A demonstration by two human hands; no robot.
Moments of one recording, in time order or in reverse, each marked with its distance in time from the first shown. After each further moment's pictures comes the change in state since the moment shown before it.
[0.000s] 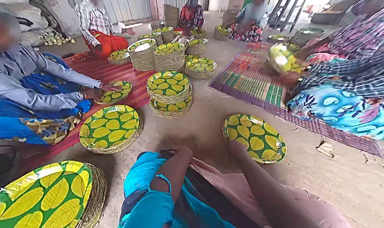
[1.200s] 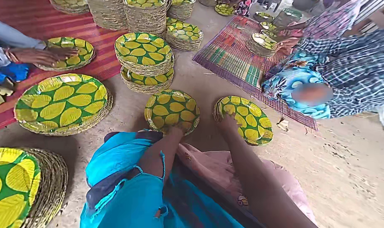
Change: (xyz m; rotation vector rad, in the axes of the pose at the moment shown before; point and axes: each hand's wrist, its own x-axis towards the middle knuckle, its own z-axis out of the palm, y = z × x) left_hand 0.076 0.032 0.028 -0.142 0.399 0.418; right_hand 0.002 0.038 -0.014 0.156 0.174 0.223
